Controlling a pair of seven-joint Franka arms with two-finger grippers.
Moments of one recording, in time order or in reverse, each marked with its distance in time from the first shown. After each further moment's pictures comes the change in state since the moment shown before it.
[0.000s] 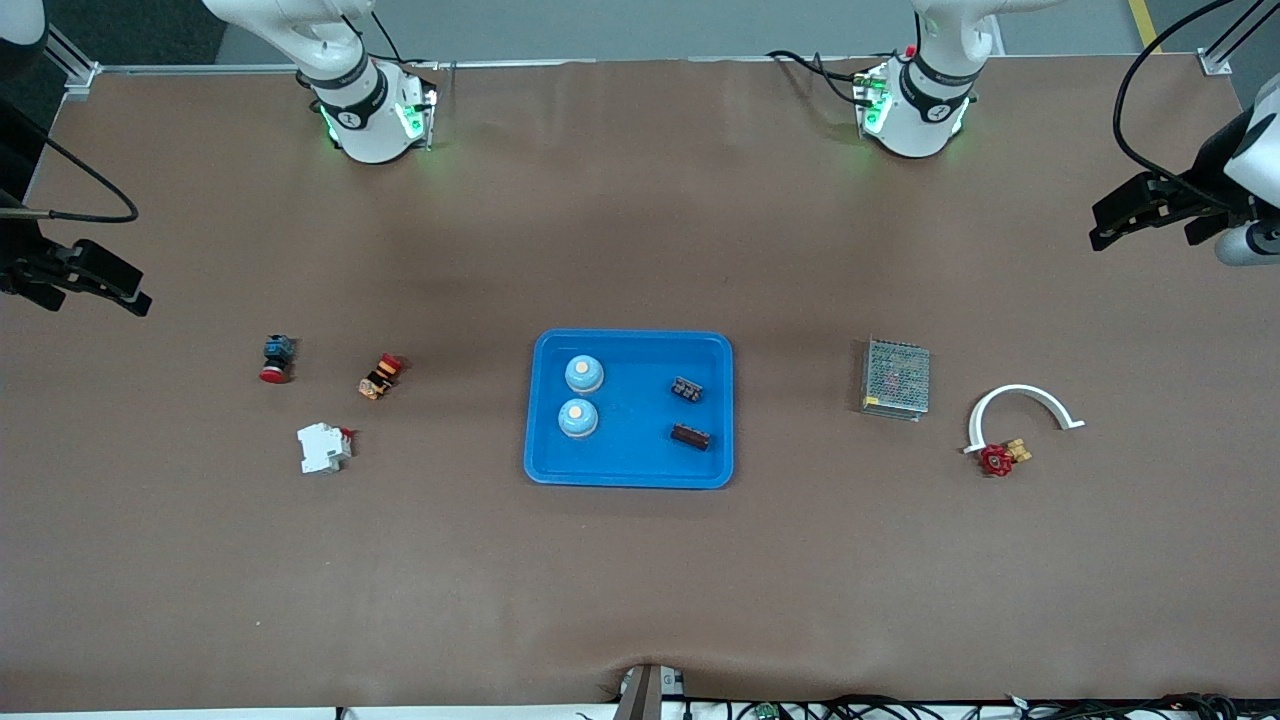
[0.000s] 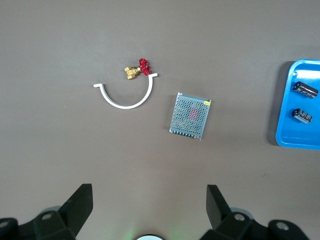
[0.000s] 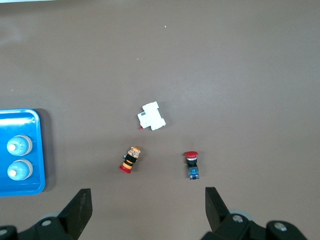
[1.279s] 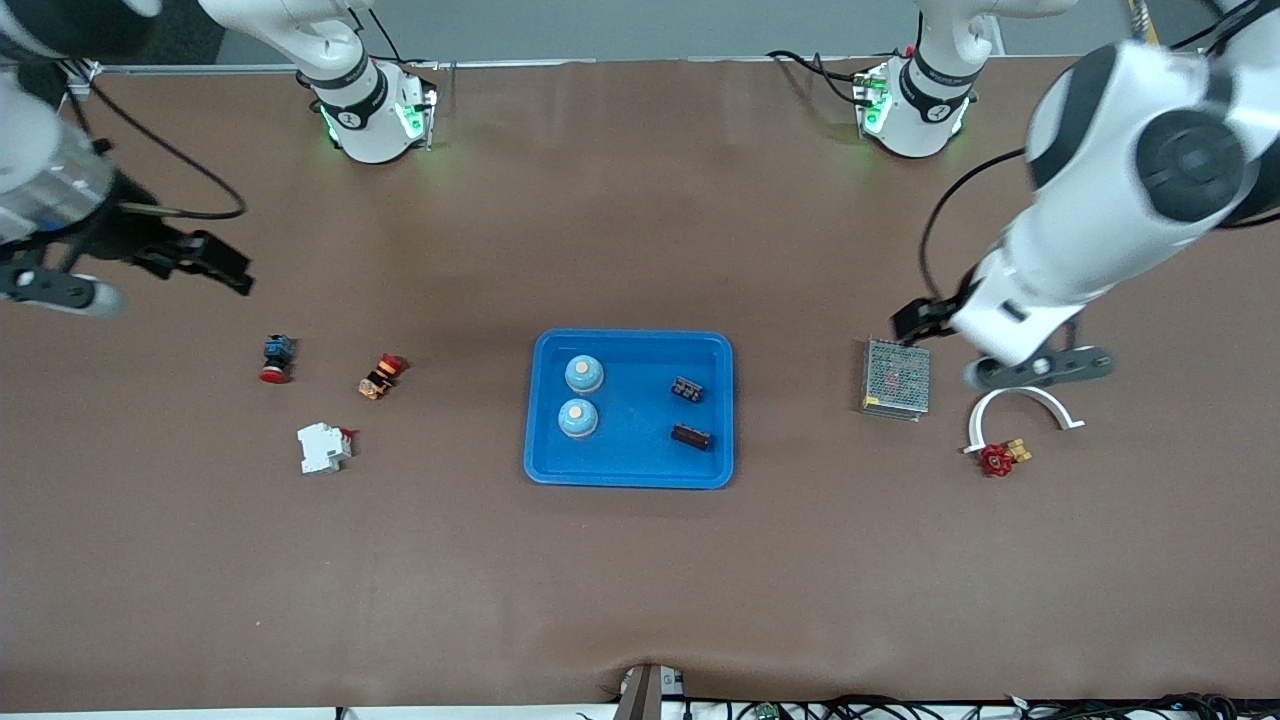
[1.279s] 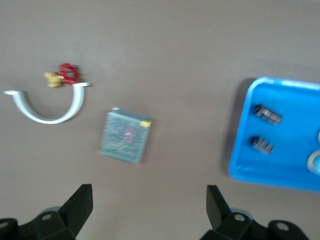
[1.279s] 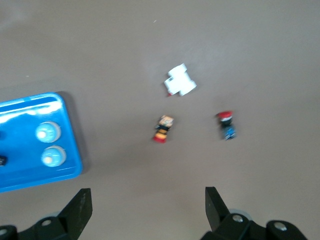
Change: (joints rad) left arm -0.268 0.286 -0.027 -0.008 0.000 0.272 -0.407; right arm 0.212 0.000 0.030 0.001 0.004 -0.112 0.416
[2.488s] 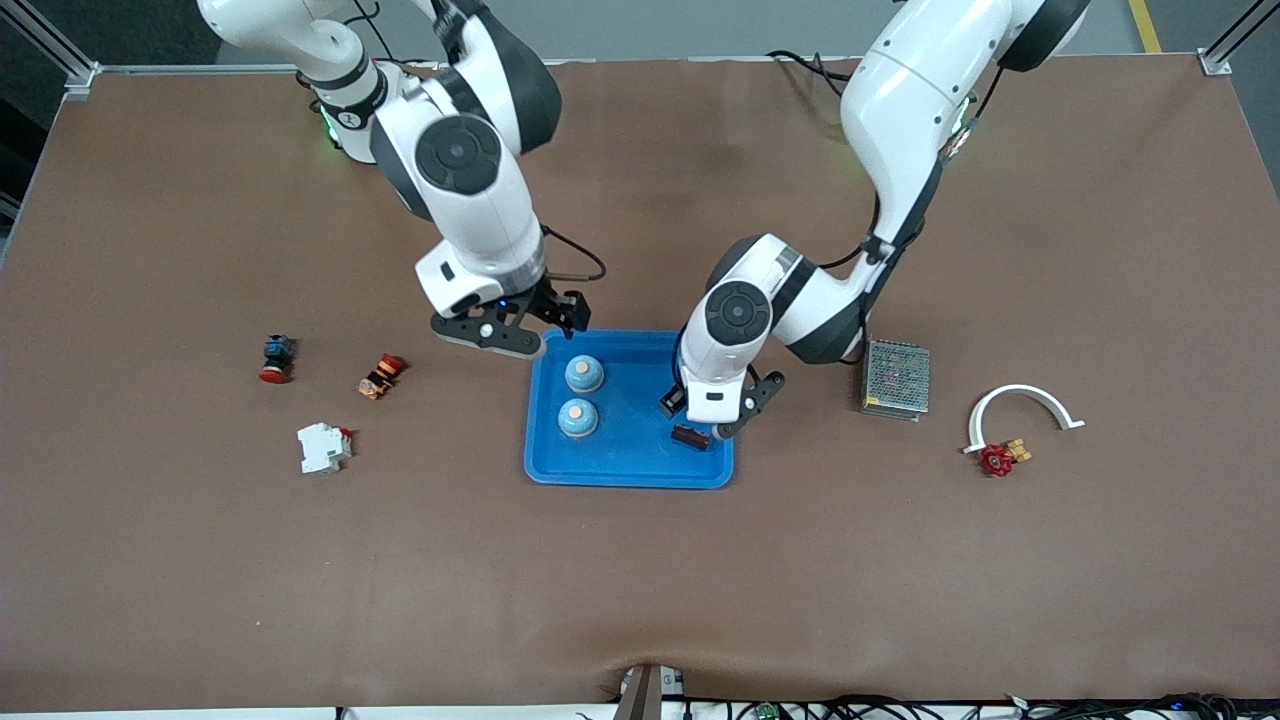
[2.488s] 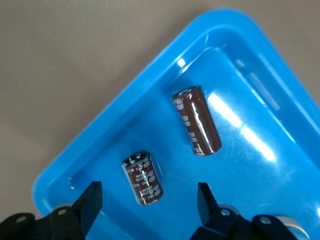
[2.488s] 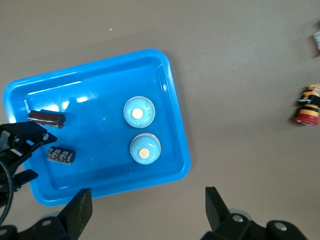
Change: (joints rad) left arm -0.331 0.482 0.000 0.003 0.002 0.545 -0.933; right arm 0.428 0.347 0.004 -0.015 0.000 0.396 0.412
